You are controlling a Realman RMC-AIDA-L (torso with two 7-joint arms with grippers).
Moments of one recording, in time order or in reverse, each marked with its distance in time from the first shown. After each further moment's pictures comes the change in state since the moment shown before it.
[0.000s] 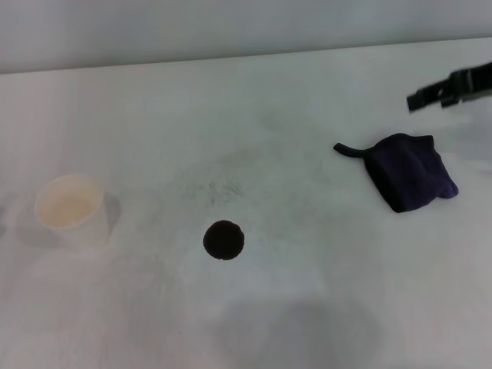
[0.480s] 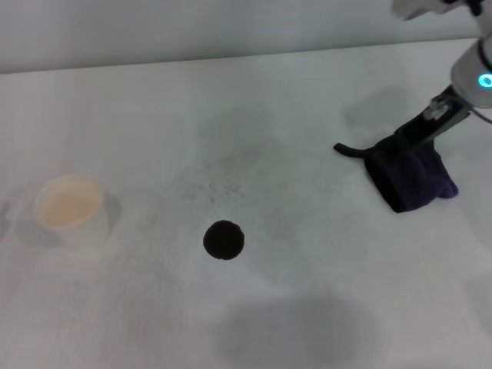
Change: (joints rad) left arm -0.019 -0.002 0.000 -0.002 0.001 0.004 0.023; right arm 0.162 0.132 -0.323 0.014 -0.440 0.012 0.187
